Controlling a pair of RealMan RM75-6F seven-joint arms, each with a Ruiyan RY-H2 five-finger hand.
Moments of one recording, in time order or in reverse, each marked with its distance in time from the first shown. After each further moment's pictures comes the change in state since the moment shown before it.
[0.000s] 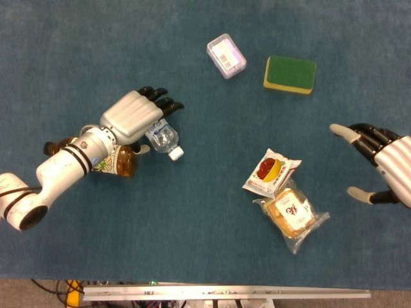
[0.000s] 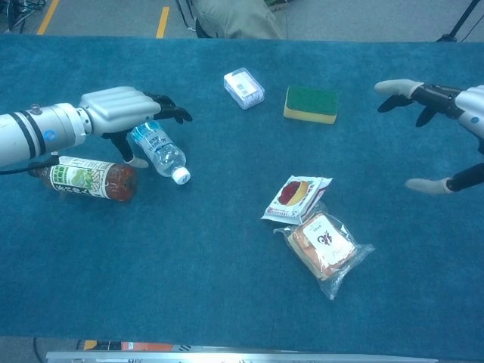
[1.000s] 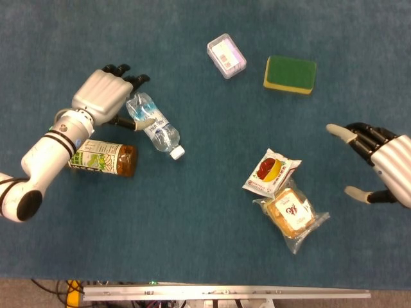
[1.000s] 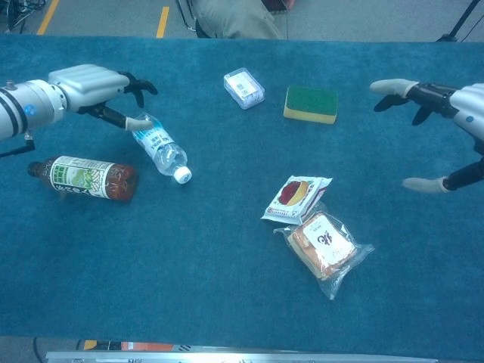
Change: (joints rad) left arm -0.013 0.064 -0.024 -0.039 -0.327 -0.017 0.167; right arm 0.011 0.001 0.000 -0.013 0.005 -0.008 -0.022
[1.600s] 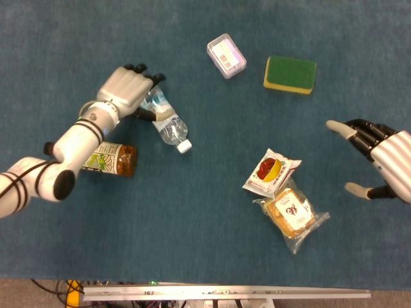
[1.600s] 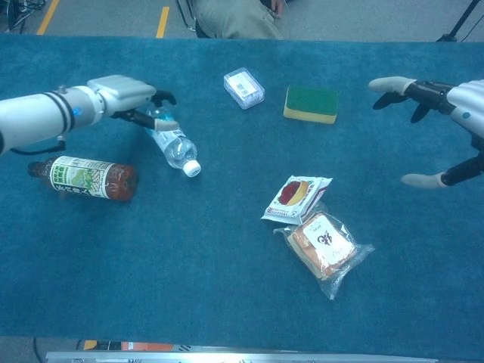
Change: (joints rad) left arm -0.097 -0.157 -0.014 0.177 -0.197 -0.135 0.121; right arm 0.019 -0.003 0.009 0.020 0.012 -0.015 0.016
